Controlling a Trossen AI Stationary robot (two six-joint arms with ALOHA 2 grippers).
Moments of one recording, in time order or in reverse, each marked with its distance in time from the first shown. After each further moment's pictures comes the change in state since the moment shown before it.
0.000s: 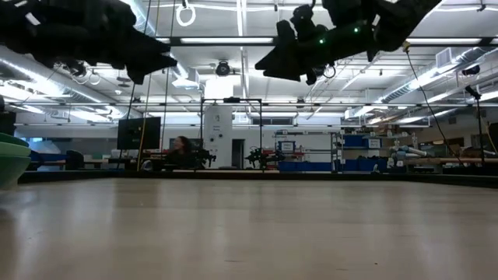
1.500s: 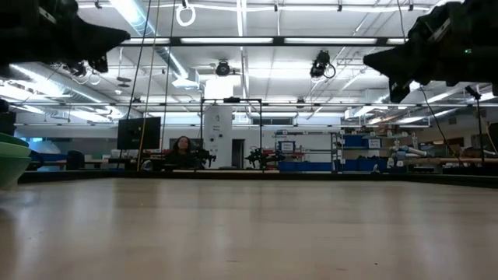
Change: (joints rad) left arm 0.168 -0.695 -0.151 -0.292 0.152 0.054; right arm 0.091 -0.930 -0.790 0.077 -0.269 0.165
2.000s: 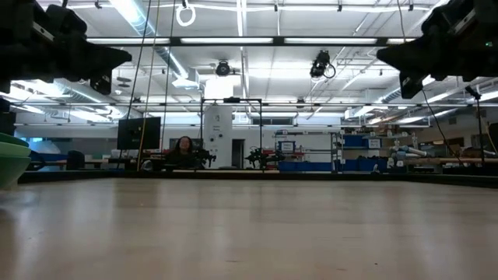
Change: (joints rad) left arm -0.148 0.012 -0.109 0.036 -0.073 -0.098; right arm 0.183 -0.182 0.002 -0.204 0.161 -0.038
